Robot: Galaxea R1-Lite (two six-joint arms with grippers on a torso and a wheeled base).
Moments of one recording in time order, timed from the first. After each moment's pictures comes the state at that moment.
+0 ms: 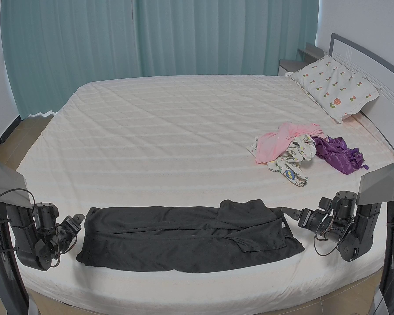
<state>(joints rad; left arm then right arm) 0.15 2.29 -0.29 -1.39 0.06 -0.74 0.10 2.39 -0.44 -1.55 0.28 0.48</state>
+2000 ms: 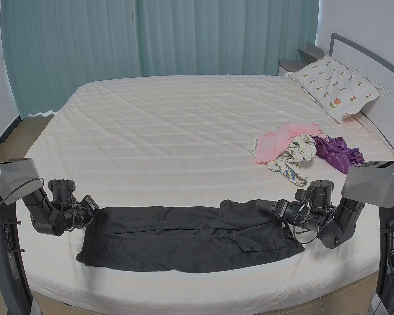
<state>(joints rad) 0.12 2.37 -0.82 -0.90 -0.17 -0.73 0.22 2.41 -0.72 -1.25 0.31 0.60</state>
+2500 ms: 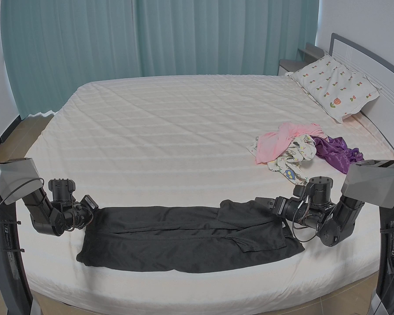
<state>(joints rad) 0.12 2.37 -0.82 -0.90 -0.17 -0.77 0.24 2.40 -0.76 -1.25 0.31 0.53</state>
